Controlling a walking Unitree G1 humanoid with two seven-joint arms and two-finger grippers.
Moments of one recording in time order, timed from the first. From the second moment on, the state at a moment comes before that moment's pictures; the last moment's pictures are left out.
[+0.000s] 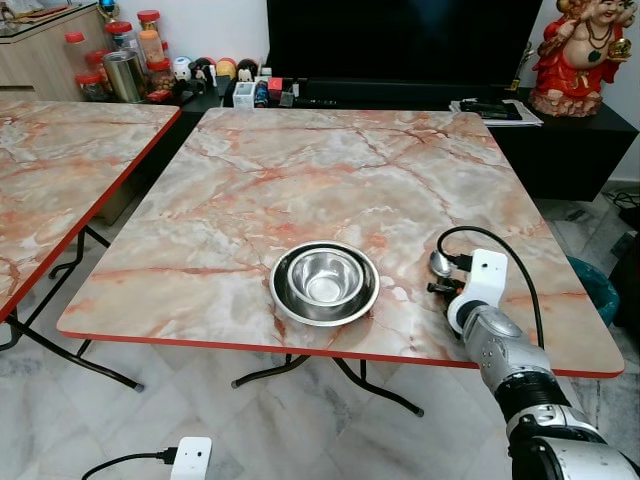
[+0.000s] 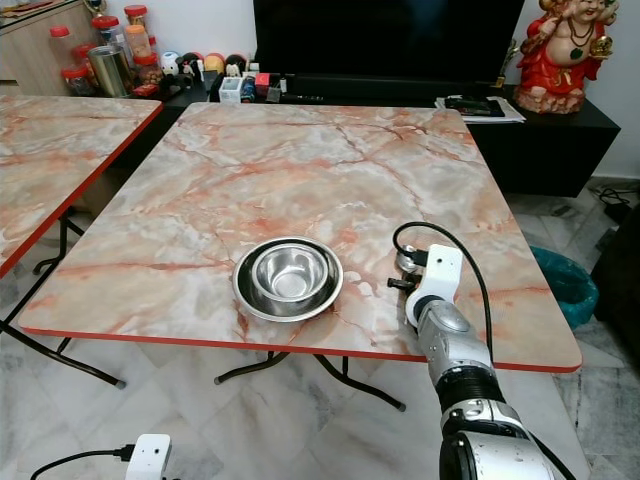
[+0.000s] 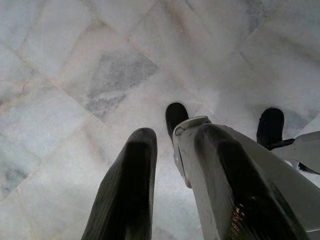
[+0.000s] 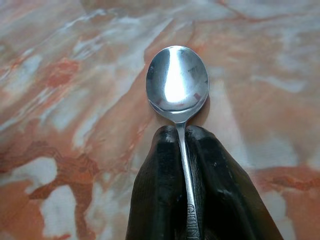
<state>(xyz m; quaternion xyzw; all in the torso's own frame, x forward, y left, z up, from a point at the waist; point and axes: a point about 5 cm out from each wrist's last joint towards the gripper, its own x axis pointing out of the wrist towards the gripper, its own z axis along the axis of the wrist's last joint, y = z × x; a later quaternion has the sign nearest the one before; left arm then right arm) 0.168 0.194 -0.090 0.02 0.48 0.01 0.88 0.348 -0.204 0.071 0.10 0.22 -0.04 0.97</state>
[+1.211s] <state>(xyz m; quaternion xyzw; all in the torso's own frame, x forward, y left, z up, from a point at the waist) 0.167 0.198 -0.090 0.02 0.48 0.02 0.88 0.354 -0.205 0.079 0.12 0.20 -0.05 0.97</state>
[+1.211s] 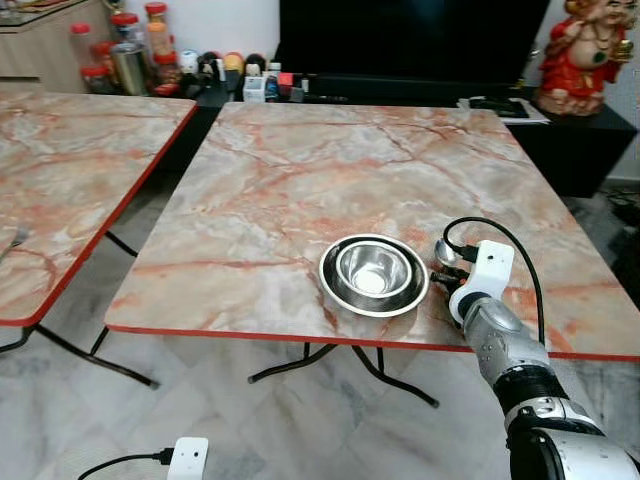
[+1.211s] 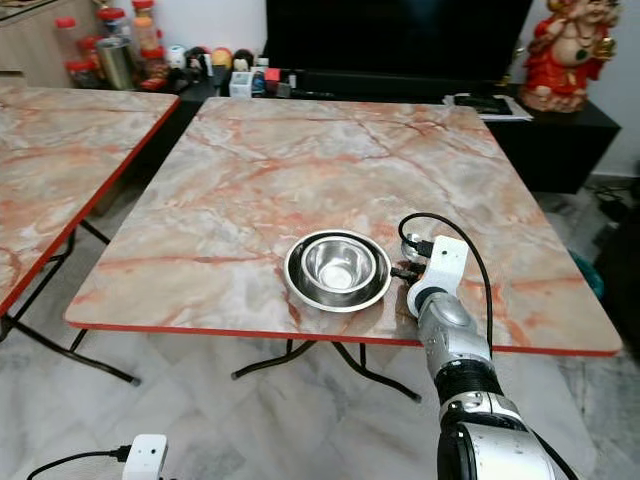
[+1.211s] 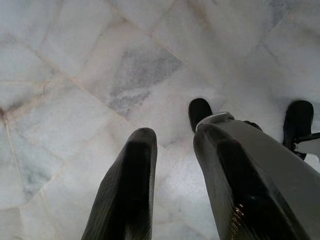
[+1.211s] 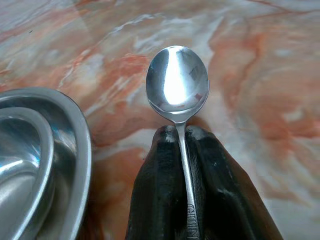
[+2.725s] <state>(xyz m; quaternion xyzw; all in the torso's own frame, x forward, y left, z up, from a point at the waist) 0.168 0.201 -0.089 0.03 0.47 0.02 0.88 0.354 -0.207 0.079 0.12 0.17 -0.05 0.98</state>
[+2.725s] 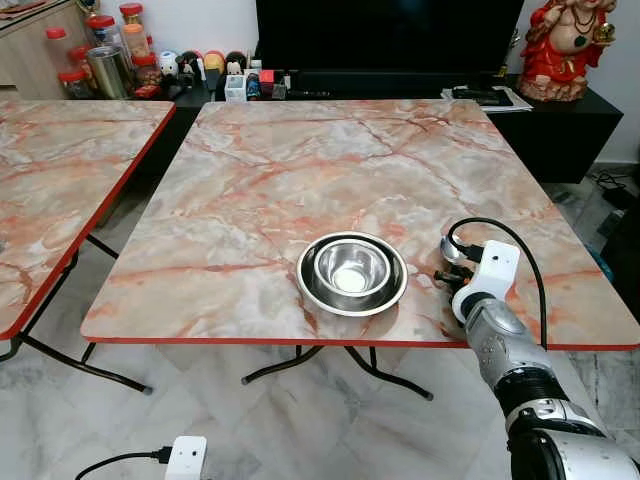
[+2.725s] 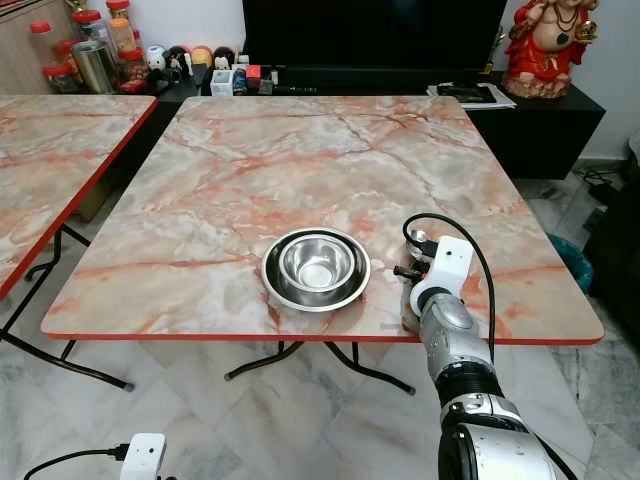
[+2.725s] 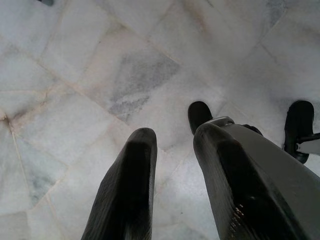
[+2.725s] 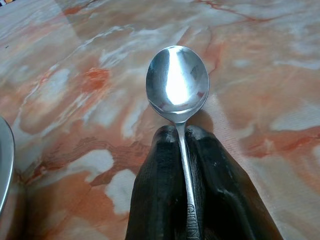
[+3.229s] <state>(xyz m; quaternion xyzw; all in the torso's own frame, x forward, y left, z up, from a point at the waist) 0.167 0.201 -0.089 0.03 0.47 0.02 0.88 0.352 -0.208 0.078 0.12 0.17 -0.06 0.98</state>
